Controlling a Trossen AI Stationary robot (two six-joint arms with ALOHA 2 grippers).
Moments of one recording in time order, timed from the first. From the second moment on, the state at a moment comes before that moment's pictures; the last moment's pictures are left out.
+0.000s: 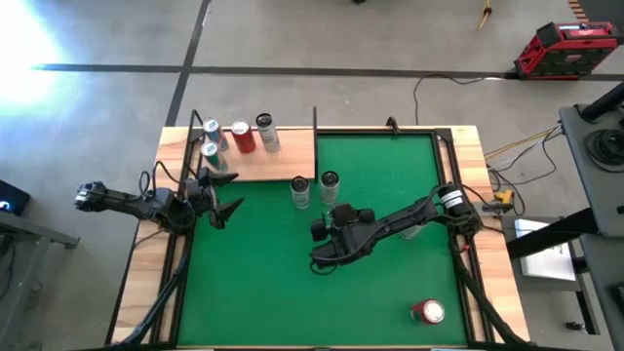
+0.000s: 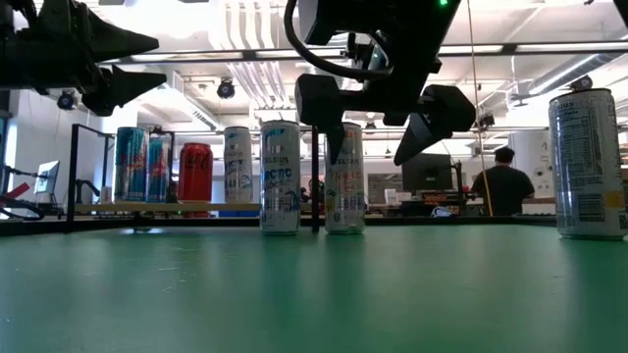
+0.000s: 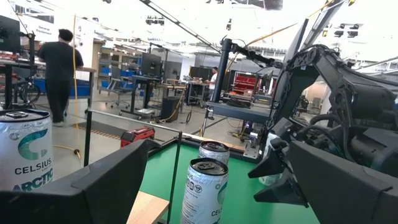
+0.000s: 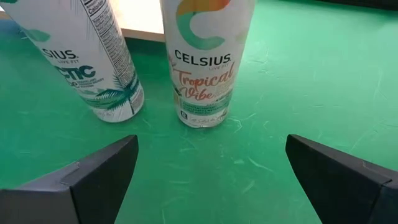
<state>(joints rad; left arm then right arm) -0.21 0.11 0.02 0.33 -0.56 -0.04 0.28 2.09 1.61 -1.11 0.86 1.66</state>
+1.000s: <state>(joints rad) -0.21 0.11 0.02 0.33 -0.56 -0.04 0.31 2.09 1.75 -0.85 0.77 1.20</state>
